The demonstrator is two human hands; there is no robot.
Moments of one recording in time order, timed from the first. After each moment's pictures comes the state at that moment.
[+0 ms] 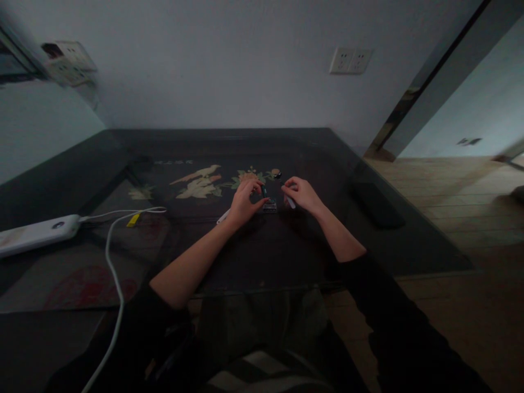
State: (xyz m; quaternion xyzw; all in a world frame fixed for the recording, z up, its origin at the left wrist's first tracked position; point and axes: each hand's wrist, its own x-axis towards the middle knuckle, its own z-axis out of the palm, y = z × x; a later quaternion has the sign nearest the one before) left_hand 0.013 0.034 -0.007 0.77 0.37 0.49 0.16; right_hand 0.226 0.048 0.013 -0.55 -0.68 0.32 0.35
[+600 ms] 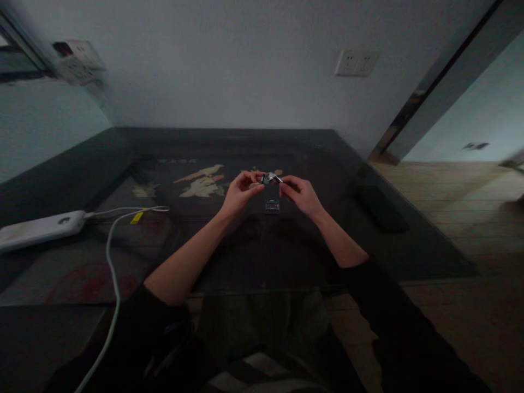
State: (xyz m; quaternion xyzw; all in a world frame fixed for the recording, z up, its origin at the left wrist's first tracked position) left_hand 0.012 0.037 0.013 0.57 0.23 0.60 0.51; right_hand 0.208 0.030 0.029 -0.36 -0.72 0.35 0.47
